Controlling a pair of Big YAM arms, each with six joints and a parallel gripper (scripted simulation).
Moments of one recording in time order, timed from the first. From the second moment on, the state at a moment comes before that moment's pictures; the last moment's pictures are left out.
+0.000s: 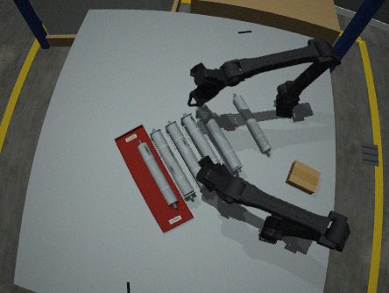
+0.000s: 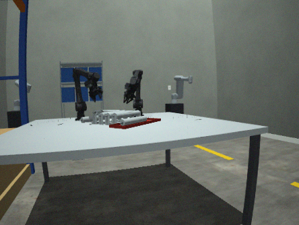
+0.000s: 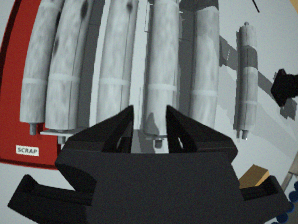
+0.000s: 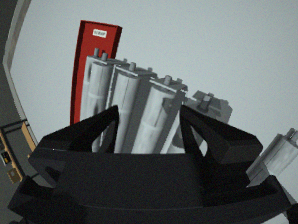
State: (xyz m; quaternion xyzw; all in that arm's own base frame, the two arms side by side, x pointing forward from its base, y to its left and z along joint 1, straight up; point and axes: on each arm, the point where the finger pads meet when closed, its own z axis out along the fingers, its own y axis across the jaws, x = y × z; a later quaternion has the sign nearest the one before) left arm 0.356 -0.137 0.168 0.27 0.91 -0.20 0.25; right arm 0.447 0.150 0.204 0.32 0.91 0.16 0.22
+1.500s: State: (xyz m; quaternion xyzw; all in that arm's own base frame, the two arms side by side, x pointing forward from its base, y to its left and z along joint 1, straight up) left arm 0.234 -0.179 0.081 0.31 0.90 -0.30 0.06; right arm 0.372 0.175 0.096 0.44 0.89 0.05 0.07
